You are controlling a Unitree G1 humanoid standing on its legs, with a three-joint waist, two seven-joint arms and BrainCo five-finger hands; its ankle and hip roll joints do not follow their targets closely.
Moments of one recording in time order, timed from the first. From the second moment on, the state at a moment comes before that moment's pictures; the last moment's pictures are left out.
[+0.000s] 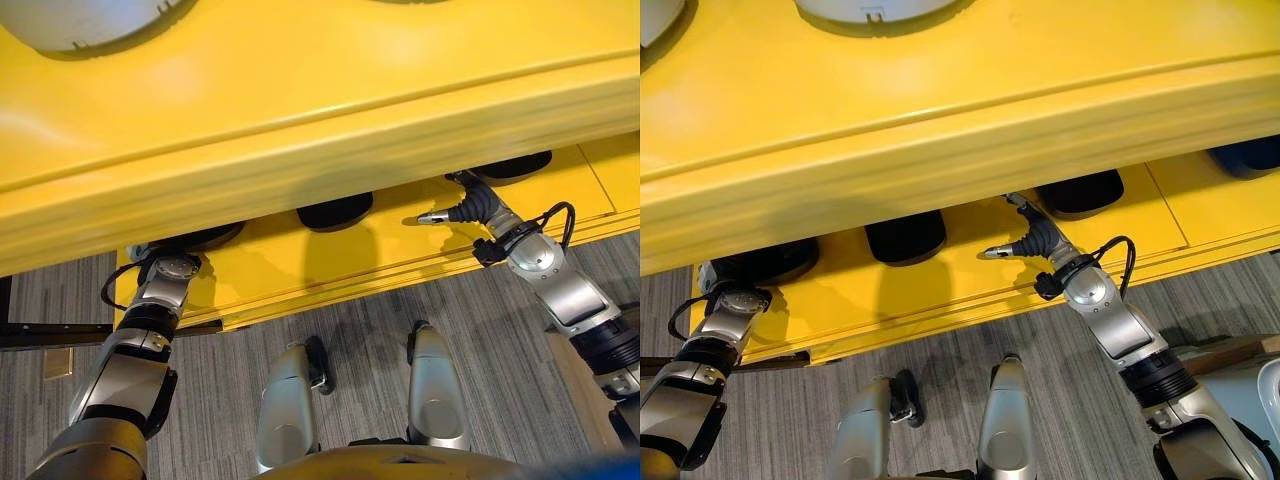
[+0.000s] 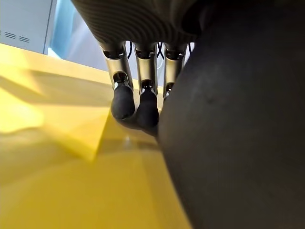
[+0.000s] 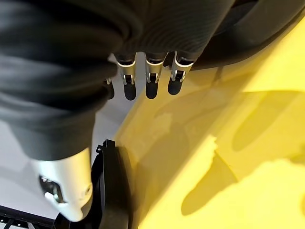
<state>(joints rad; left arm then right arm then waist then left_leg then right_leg) -0.58 0.61 -0.20 0.95 -0.07 0.14 0.59 -0.44 -0.73 0.37 0.01 0.12 0.06 -0.01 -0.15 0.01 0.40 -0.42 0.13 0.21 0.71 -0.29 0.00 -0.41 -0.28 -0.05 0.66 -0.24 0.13</state>
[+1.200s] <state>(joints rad) -0.53 0.66 -0.01 0.52 0.01 0.03 0.86 -0.37 -0.72 0.36 -0.02 0.13 0.09 -0.09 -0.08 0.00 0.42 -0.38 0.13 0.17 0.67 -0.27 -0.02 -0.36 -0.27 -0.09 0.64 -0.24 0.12</state>
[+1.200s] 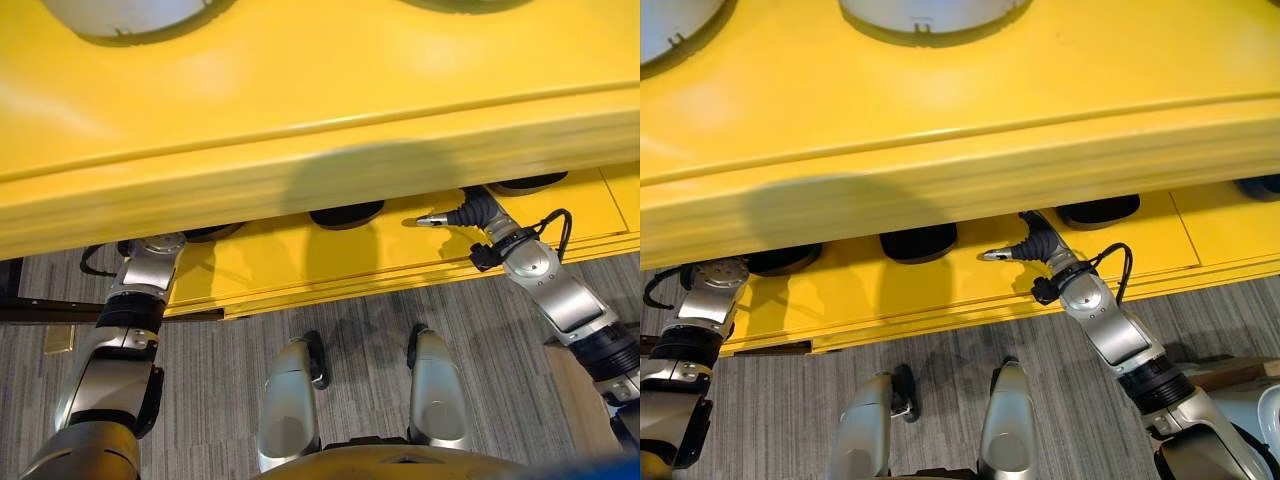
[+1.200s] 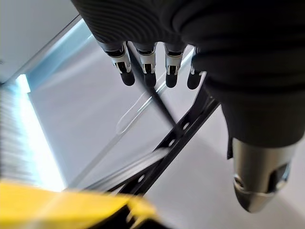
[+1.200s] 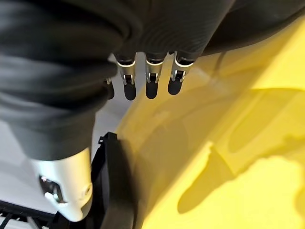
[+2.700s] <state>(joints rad) 0.22 0.53 -0.03 -0.14 -0.41 -0.25 -0.11 0.16 -0.43 0.13 -0.17 0.17 -0.01 -0.03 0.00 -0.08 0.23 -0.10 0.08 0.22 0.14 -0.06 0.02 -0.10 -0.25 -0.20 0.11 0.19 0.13</state>
